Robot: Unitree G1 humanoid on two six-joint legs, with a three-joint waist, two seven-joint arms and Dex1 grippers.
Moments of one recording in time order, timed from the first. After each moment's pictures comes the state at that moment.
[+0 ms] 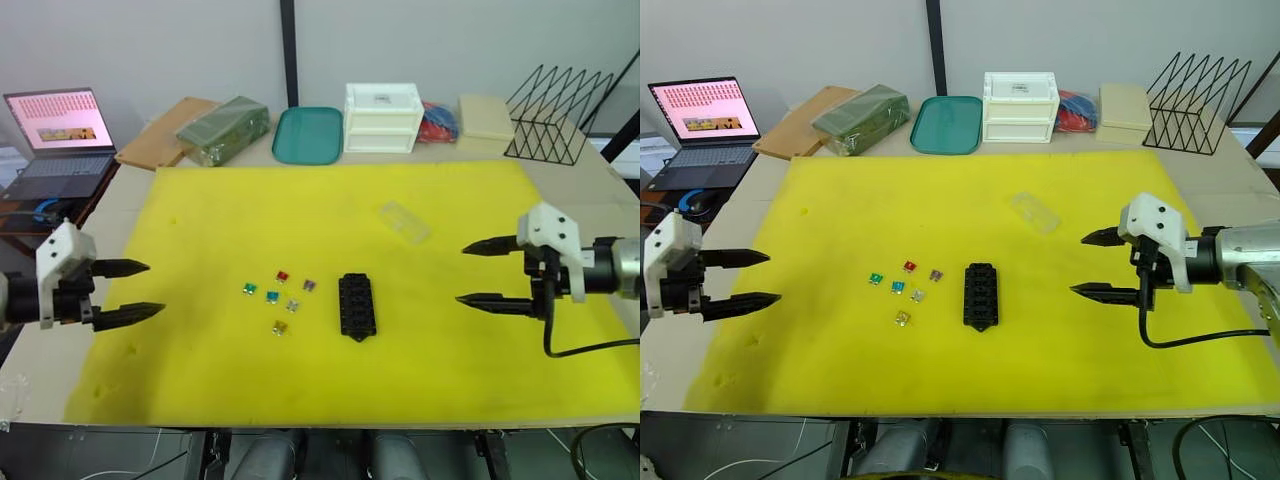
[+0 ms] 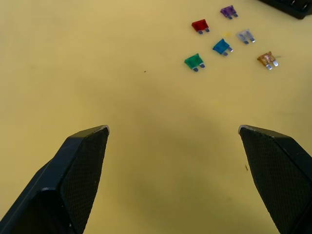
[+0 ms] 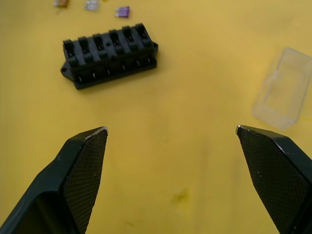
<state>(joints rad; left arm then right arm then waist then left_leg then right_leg) -0.06 1.09 0.37 -0.01 -0.50 0.48 -1.34 -0.24 -1.15 -0.21 -0.30 0.52 0.59 1.22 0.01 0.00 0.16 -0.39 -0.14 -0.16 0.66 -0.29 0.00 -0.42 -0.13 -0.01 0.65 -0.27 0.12</state>
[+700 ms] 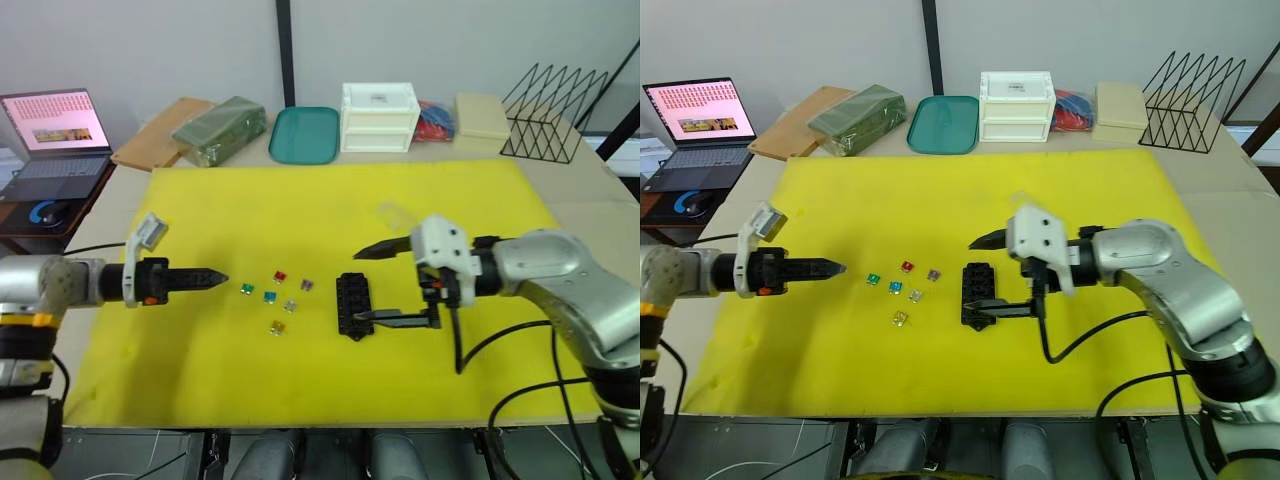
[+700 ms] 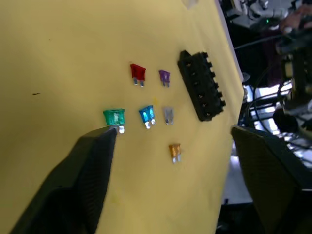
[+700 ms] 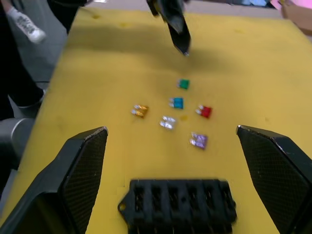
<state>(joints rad) -0.62 0.87 0.00 0.39 -0.69 1.27 -1.32 -0.54 -0.83 0.16 -0.51 0.52 0.63 1.07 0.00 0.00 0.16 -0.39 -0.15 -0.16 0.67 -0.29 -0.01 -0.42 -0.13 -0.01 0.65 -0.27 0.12</state>
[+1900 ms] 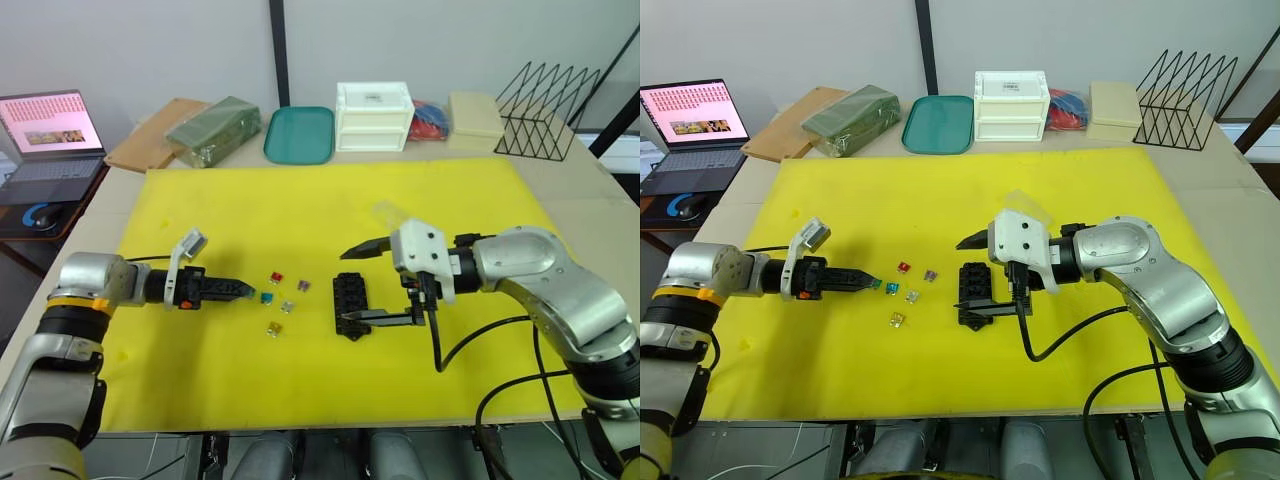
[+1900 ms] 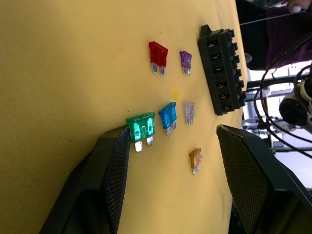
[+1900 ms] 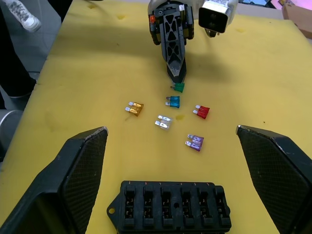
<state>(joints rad) -0.69 0.76 -0.15 0.50 -0.56 1.20 -1.38 -0.57 -0.82 0.20 -0.50 0.47 0.61 1.07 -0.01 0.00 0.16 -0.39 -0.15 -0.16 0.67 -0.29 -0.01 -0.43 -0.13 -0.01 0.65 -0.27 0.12</state>
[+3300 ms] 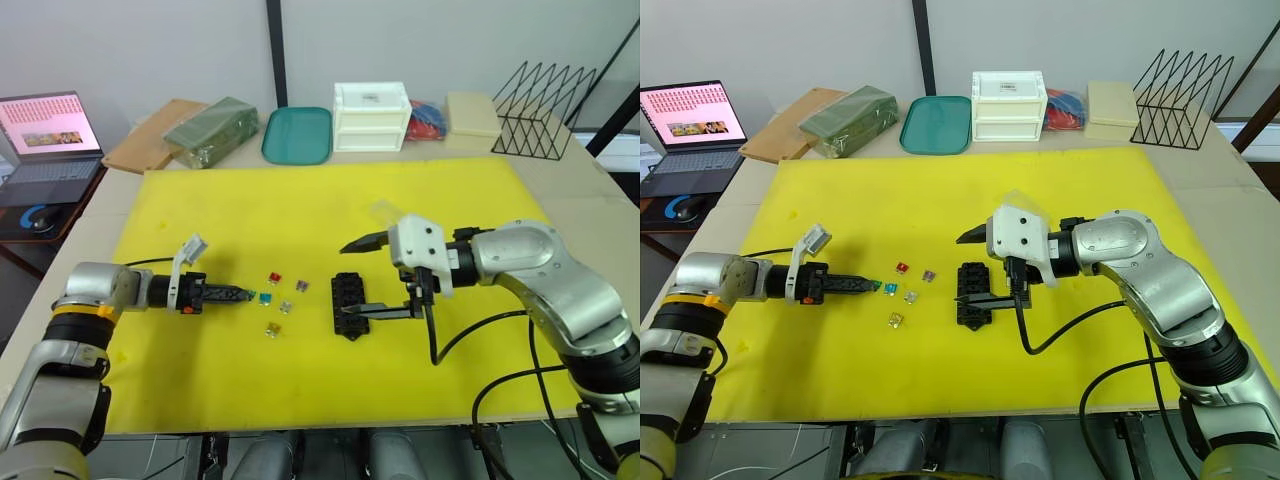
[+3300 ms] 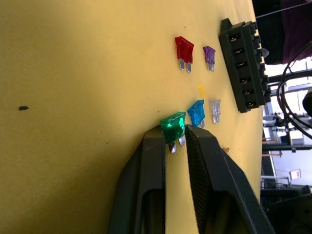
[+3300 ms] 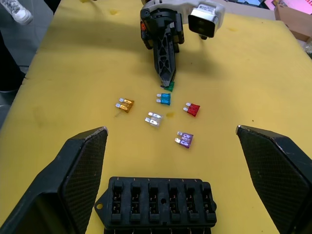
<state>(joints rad) -0.66 0.75 -0.14 0.53 -0.51 1.09 -1.37 -0.59 -0.80 0.20 -0.47 0.43 0.59 1.09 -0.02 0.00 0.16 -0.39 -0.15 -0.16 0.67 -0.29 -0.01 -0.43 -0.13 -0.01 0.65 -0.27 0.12</state>
